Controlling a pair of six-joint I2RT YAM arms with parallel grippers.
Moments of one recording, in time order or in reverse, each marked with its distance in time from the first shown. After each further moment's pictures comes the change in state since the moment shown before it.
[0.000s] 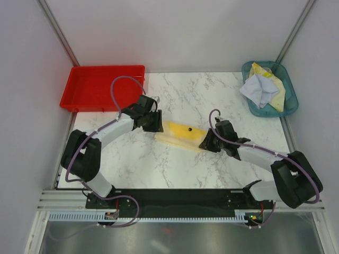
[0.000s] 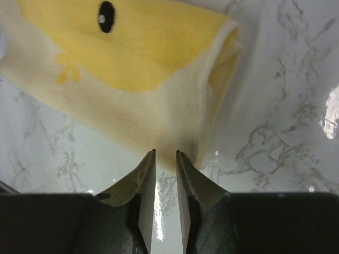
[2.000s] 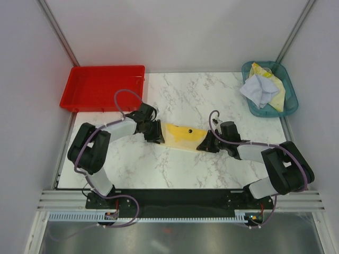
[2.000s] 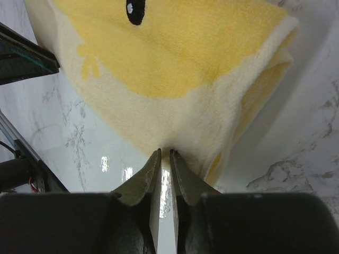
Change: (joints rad) left arm 0.026 0.121 -0.111 0.090 0.152 -0.147; right arm -0.098 0.143 -0.110 0.280 -0.299 -0.097
